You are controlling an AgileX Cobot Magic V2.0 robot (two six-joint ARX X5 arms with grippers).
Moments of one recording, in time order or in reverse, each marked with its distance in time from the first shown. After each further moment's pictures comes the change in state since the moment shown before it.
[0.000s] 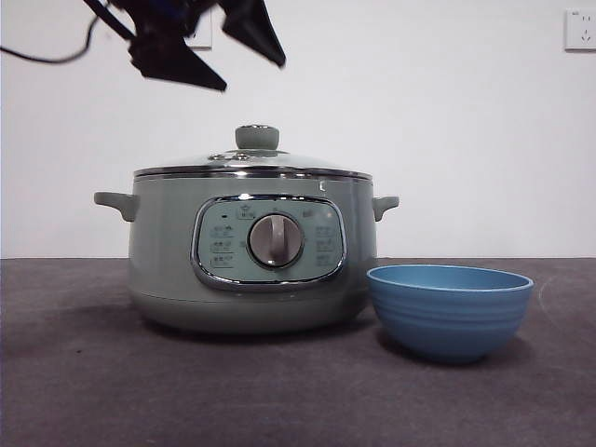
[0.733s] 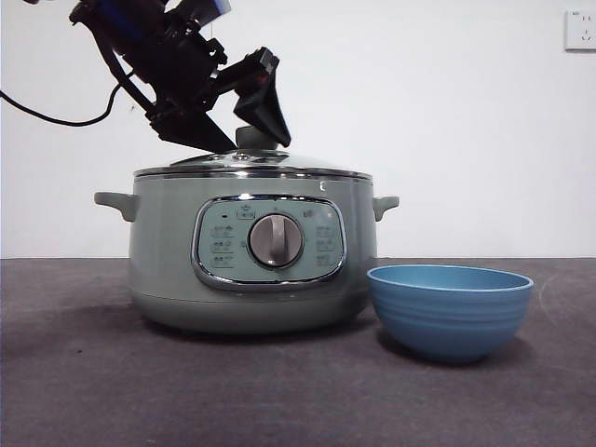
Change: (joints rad) left arm -0.013 0.140 0.000 -0.017 -0.038 0.006; right arm 0.000 0.000 0.000 0.000 0.001 0.003
